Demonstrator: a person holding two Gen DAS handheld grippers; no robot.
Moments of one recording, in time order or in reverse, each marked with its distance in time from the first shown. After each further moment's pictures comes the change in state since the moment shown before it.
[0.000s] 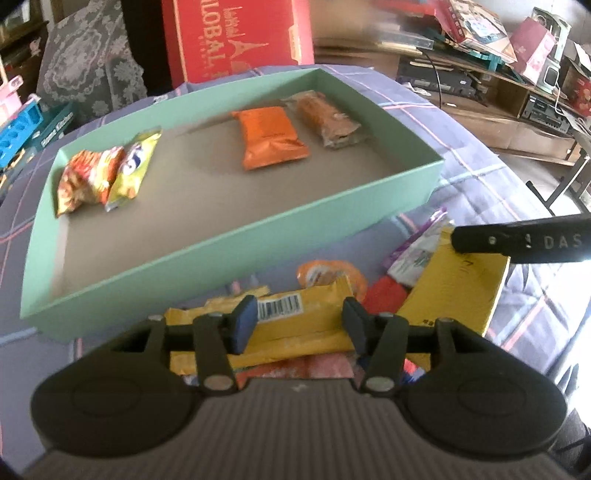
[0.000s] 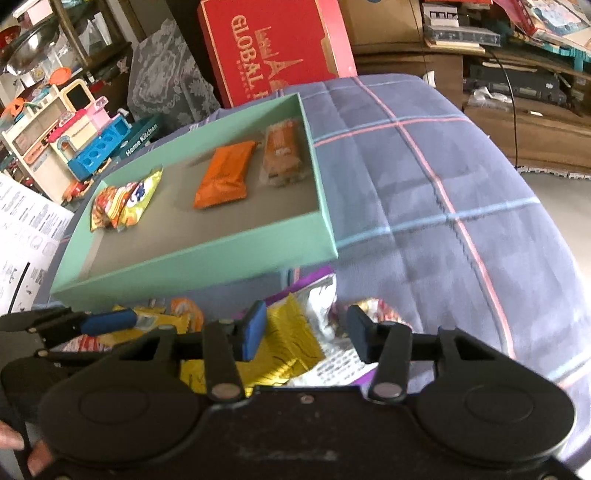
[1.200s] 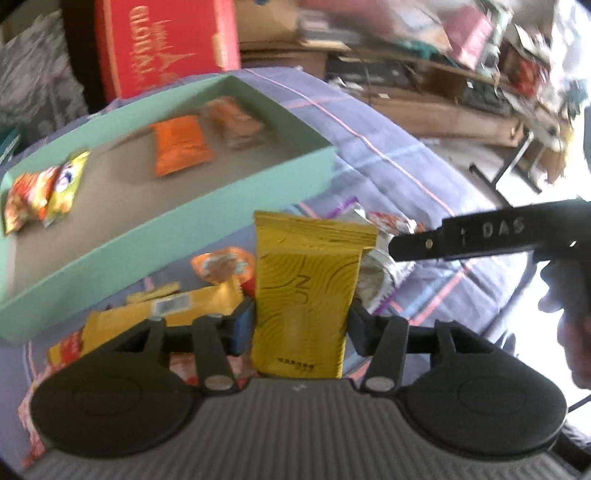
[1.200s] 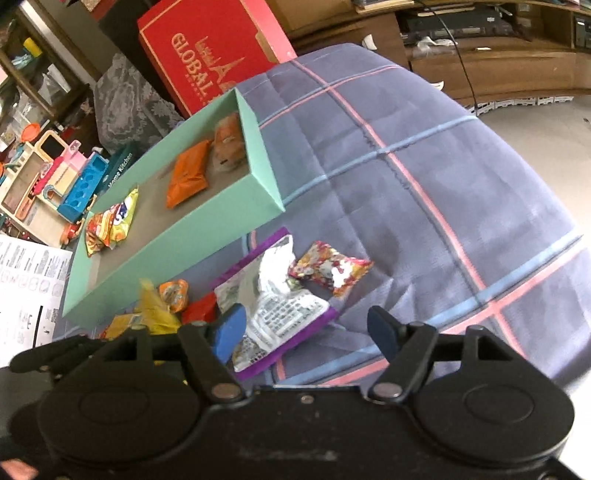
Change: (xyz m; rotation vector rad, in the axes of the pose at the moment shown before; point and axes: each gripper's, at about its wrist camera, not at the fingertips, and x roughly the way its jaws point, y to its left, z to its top) left arm -0.022 -0.044 -0.010 0.089 -0.021 -0.159; right arm -0.024 -0.037 -0.040 0.235 0.023 0.018
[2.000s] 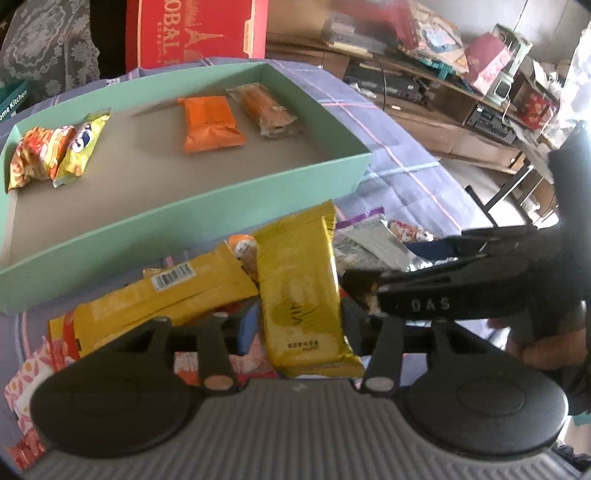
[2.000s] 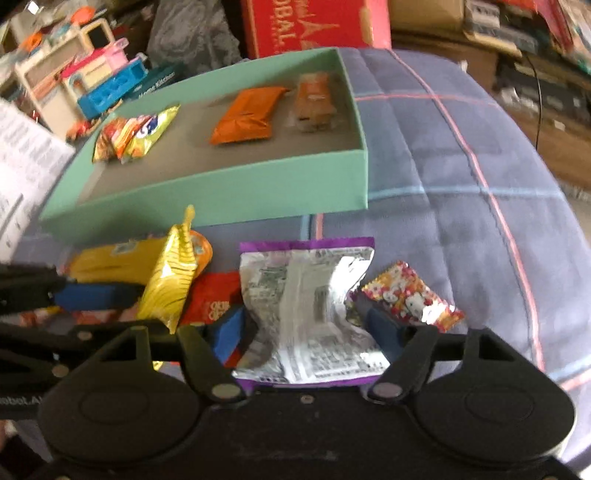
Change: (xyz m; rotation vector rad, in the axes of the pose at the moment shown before) left arm 0.009 0.036 -0.002 -0.110 0.025 -0.055; right arm 0.049 0.068 0.001 -0.401 0.042 -0.074
